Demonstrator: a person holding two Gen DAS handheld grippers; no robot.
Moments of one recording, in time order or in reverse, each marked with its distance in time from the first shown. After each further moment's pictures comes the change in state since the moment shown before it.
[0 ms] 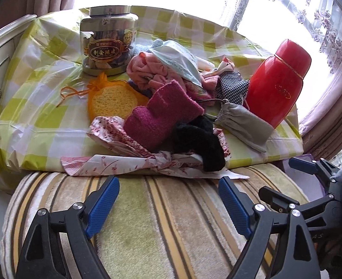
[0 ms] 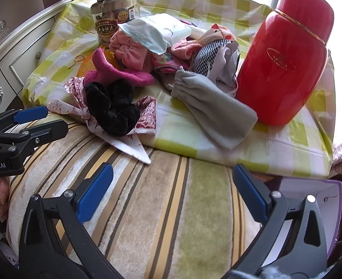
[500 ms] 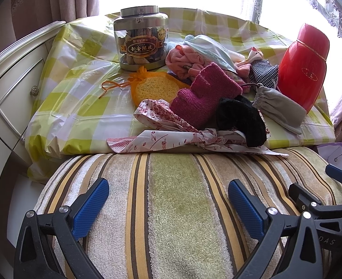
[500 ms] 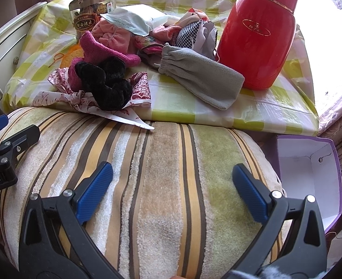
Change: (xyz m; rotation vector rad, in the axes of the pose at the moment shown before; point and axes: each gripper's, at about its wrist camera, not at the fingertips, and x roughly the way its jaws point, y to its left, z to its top) left arm -0.018 0.017 -0.036 0.040 -0.029 0.259; right arm -0.004 0.029 -0.044 0.165 0.022 -0.146
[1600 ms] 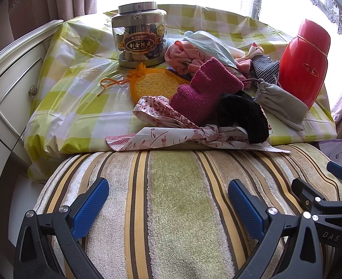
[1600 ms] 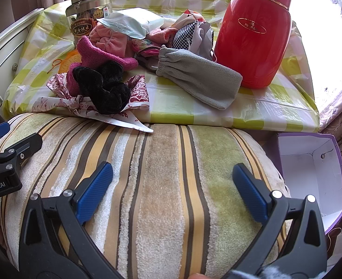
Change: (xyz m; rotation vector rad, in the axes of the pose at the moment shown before) left arm 0.005 -0.002 -0.002 0.012 0.023 0.006; right arm -0.001 -0.001 -0.003 0.036 -0.033 -0.013
